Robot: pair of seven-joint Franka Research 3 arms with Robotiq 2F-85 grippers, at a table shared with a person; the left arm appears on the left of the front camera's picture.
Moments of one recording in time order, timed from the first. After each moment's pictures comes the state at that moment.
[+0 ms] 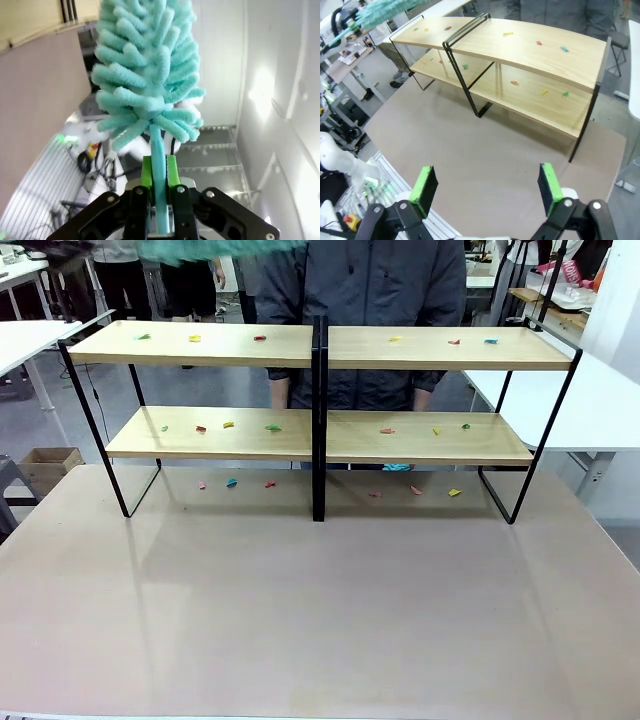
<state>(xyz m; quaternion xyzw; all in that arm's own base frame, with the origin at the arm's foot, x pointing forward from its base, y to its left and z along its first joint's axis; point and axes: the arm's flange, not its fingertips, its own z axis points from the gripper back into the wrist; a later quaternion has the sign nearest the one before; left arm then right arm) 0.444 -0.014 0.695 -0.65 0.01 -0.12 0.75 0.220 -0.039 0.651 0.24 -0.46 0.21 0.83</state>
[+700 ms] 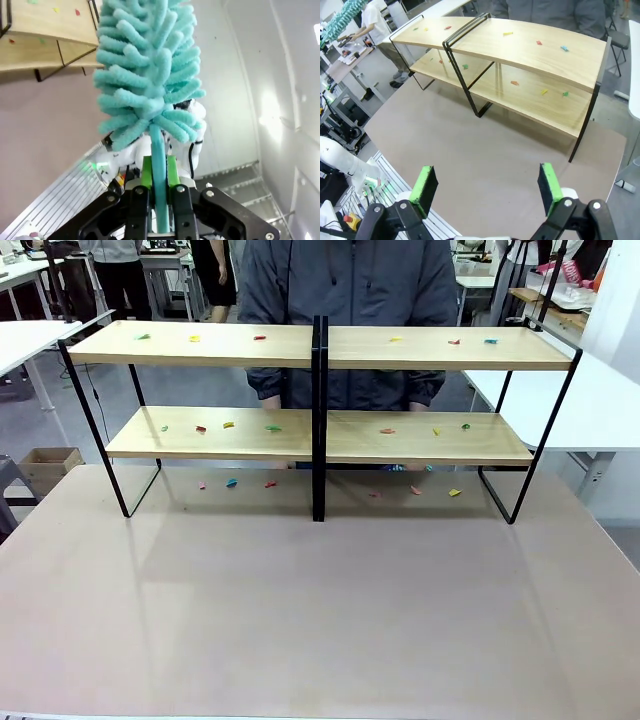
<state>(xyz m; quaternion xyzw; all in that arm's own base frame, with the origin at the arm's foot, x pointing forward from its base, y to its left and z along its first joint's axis) 0.281 0.226 0.698 -0.64 -0.20 -0.05 0.74 0.220 -0.039 0.651 0.24 -0.46 0.21 0.83</state>
